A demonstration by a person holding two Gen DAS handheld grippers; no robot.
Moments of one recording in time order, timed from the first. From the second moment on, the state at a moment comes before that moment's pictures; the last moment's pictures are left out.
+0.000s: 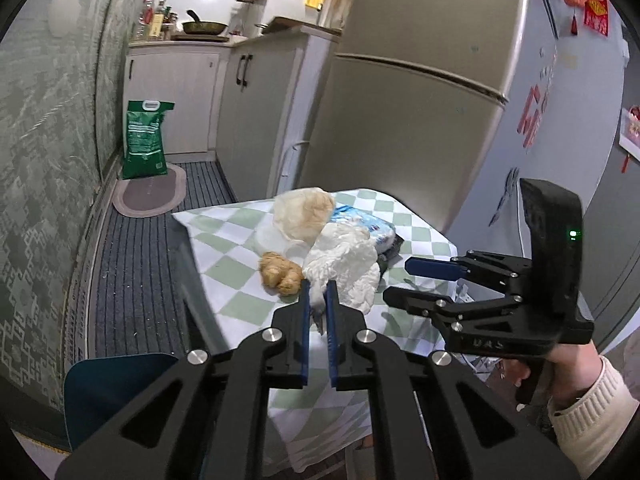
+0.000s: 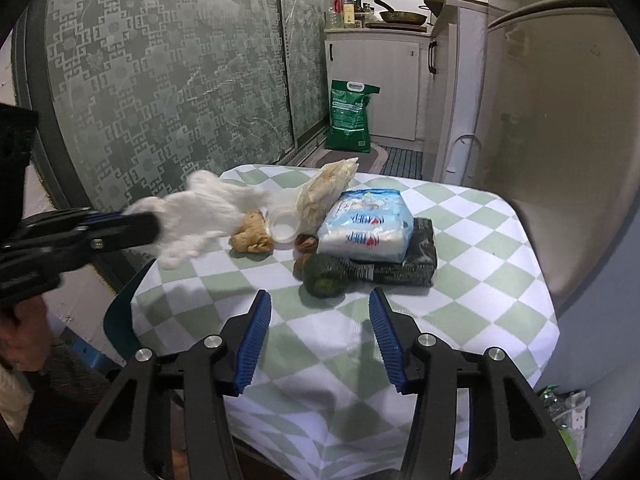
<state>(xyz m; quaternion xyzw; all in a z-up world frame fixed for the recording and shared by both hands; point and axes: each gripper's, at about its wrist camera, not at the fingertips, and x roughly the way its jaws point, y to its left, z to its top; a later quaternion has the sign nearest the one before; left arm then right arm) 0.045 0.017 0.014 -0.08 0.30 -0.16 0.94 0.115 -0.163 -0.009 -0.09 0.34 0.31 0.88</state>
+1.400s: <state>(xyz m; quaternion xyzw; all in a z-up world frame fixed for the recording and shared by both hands) 0.013 0.173 -0.089 -0.12 0.41 -0.02 0.90 0.090 -0.044 0.029 -0.13 0.32 0.32 0.88</state>
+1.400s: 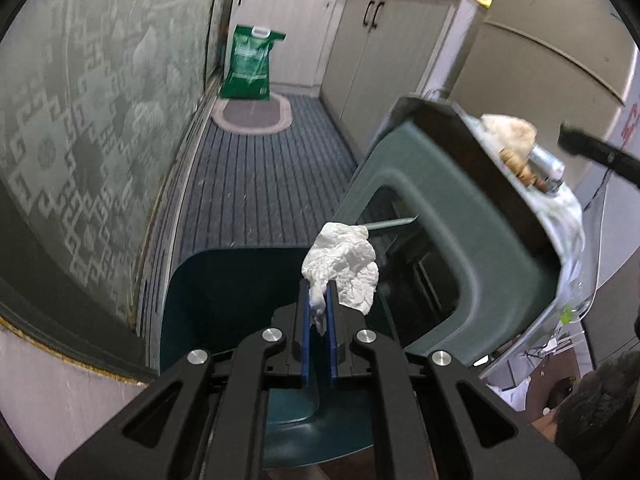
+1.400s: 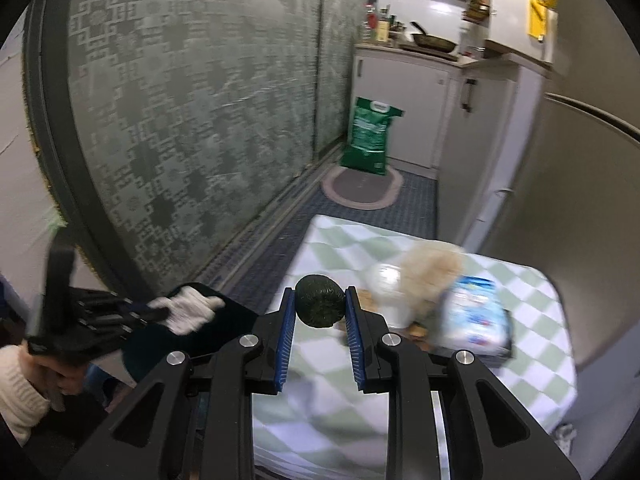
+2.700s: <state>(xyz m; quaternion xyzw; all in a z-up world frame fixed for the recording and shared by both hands) 0.013 0.213 -0.146 -0.10 0.46 0.02 0.88 0.080 0.105 -0.120 -0.17 0.47 0.38 0.78</state>
